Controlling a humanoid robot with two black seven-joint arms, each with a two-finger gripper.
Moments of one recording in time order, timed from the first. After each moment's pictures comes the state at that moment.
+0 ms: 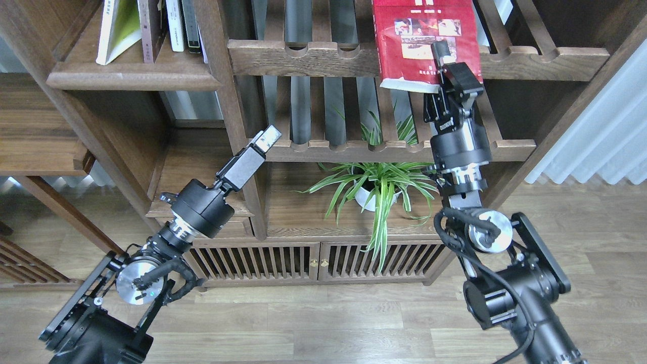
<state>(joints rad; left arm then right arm) -0.20 0.00 -1.18 -1.37 0.28 -0.49 0.11 0.23 0.02 1.31 1.34 0.21 0.57 0.05</state>
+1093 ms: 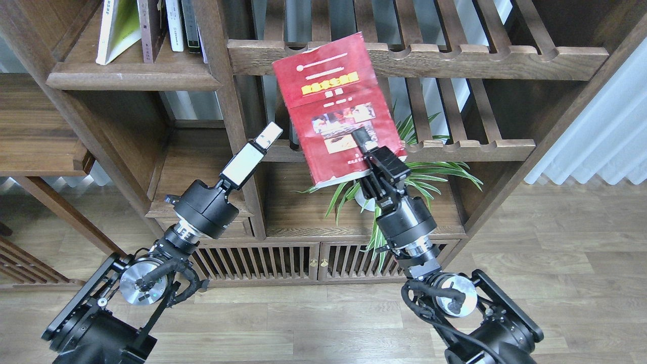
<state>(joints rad) -0.19 0.00 -1.15 -1.38 0.10 -0.49 0.16 0.12 0.01 1.00 1.35 0.21 0.58 0.00</state>
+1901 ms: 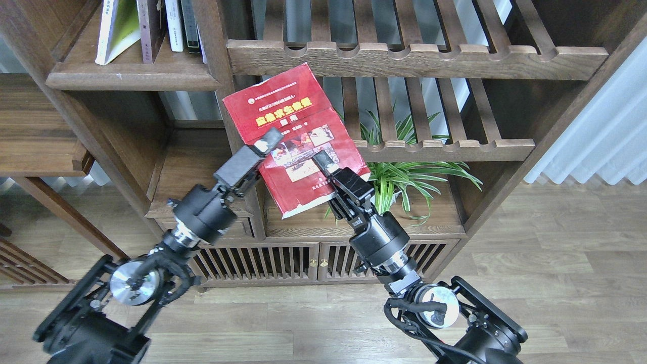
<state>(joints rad) -0.19 0.10 -1.15 -1.38 -0.09 -0.49 0.27 0.16 0.02 0.89 1.32 0.20 0.58 0.00</state>
